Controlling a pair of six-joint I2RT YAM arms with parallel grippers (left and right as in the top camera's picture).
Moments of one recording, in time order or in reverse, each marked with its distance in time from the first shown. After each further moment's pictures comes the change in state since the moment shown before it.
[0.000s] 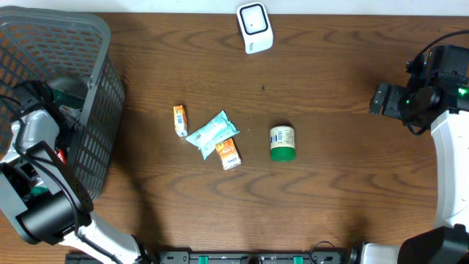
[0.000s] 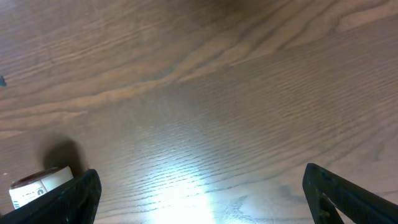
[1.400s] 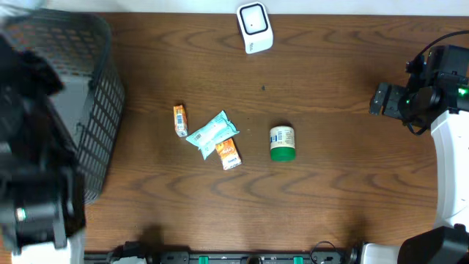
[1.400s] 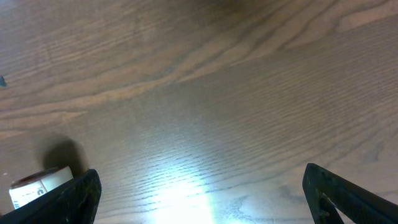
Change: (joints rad) left arm -0.468 -0.923 0.153 0.202 -0.003 -0.036; right arm 0.000 0.000 0.000 0.000 0.000 0.000
